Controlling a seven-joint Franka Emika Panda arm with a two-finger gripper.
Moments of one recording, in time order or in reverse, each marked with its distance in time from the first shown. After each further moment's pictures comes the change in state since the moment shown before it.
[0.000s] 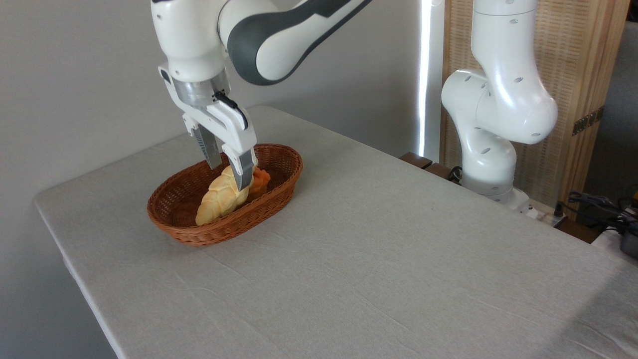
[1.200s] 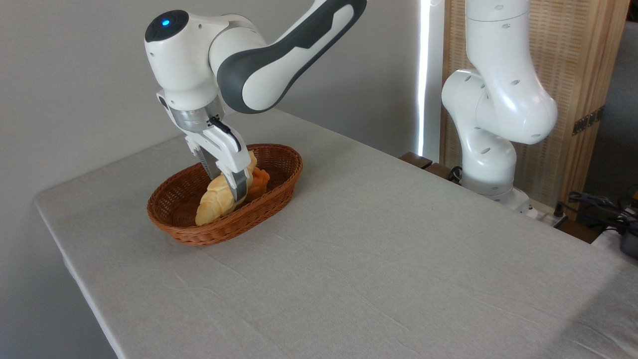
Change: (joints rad) arm -0.008 0.088 -0.042 0.000 -0.001 0.052 -0.011
